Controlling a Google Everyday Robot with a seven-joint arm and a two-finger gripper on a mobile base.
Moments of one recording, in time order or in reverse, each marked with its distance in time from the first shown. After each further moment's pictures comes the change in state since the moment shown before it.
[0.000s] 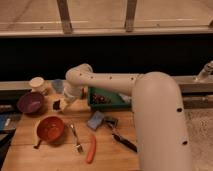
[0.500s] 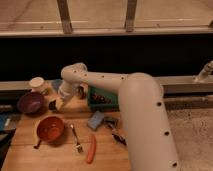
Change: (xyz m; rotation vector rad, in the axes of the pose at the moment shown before) arm -0.020 -0.003 0.025 -0.046 0.036 -0.030
